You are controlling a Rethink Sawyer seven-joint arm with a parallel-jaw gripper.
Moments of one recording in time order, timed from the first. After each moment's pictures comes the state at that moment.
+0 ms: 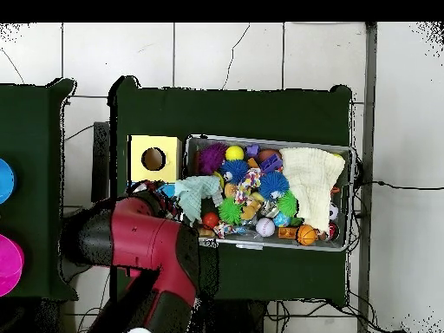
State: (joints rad) arm 0.43 -0.67 -0.54 1.63 0.29 0.52 2.45
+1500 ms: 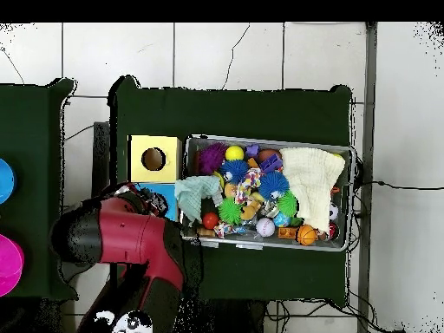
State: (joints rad) arm 0.42 -0.66 -0.44 1.65 0.31 0.50 2.45
